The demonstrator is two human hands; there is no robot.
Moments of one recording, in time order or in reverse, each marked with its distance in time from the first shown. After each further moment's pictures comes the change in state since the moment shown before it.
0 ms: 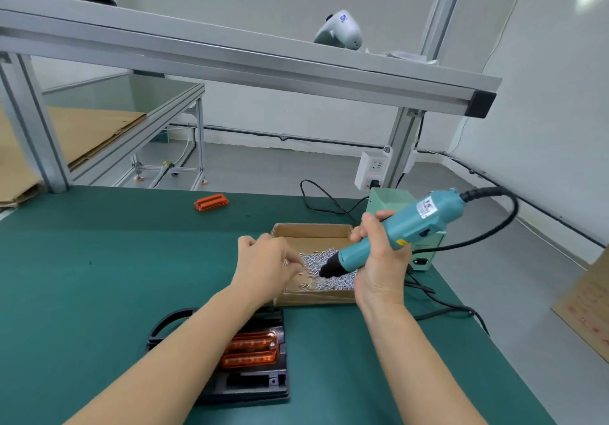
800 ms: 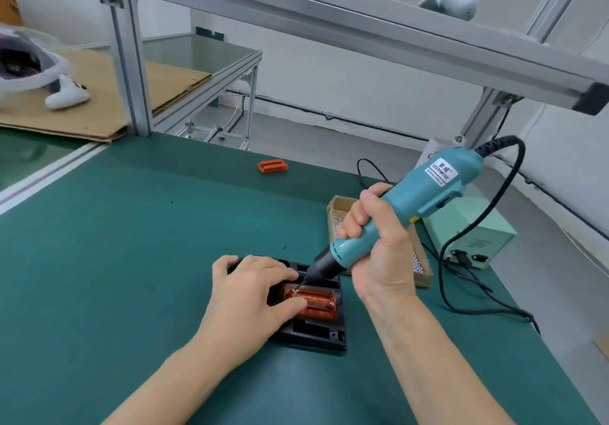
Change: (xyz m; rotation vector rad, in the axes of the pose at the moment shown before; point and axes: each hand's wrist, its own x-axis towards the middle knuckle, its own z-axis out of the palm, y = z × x) left_hand -0.144 -0.041 -0.039 -0.117 0.129 -0.111; right_hand -0.080 -0.012 0.067 0.163 -0.369 0.384
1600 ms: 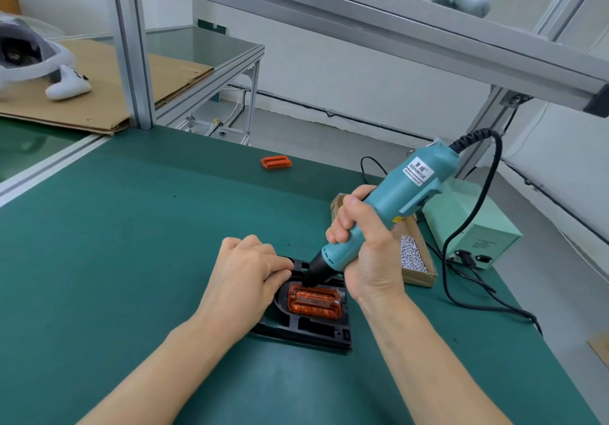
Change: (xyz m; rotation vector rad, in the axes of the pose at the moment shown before) left_hand 0.018 -0.009 -0.010 0.077 0.058 0.101; right_hand 0.001 0.019 0.001 -0.104 -0.074 -0.021
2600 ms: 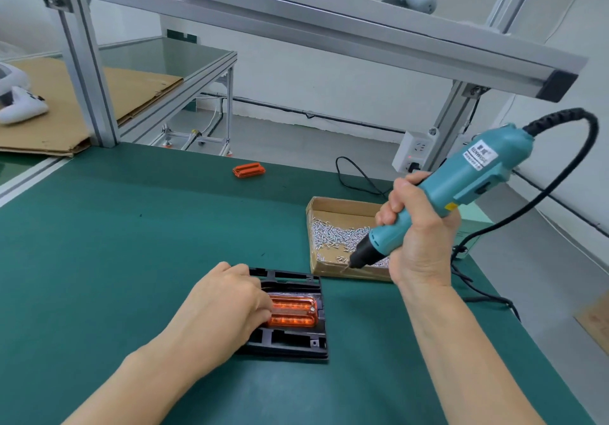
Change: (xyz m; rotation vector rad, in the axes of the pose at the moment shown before) left_hand 0.002 0.017 -0.011 0.225 -0.297 0.285; right_hand 0.019 -0.056 -0.048 -0.160 0.252 -0.233
